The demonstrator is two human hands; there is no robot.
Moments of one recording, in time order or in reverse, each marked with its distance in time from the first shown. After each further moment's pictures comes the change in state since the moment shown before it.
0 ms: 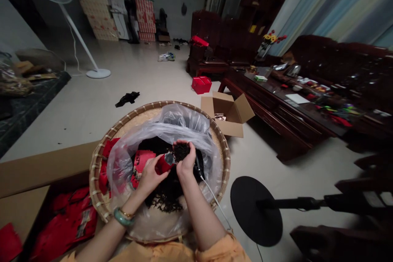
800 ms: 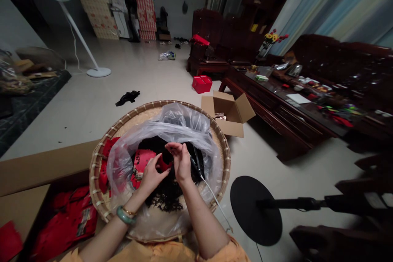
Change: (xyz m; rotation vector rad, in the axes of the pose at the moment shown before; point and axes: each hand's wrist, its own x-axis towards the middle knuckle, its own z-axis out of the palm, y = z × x) left_hand 0.000 -0.004 0.012 -0.049 0.043 -0.074; right_hand -0.029 -0.008 0.011 -0.298 -0.327 -0.085
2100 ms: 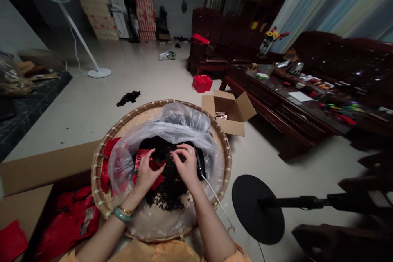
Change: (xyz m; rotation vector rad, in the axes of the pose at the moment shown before) left_hand 0.004 -0.008 -0.017 0.128 0.154 0.126; right_hand -0.006 -0.007 -0.033 -1.109 -0.048 -0.370
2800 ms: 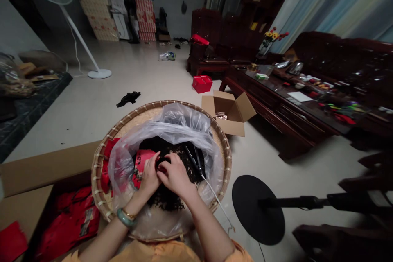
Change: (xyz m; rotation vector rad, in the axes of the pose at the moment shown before) left_hand -0.013 0.009 0.004 -0.047 -0.127 -0.041; right_hand -0.015 -0.023 0.009 -0.335 -0.504 -0.163
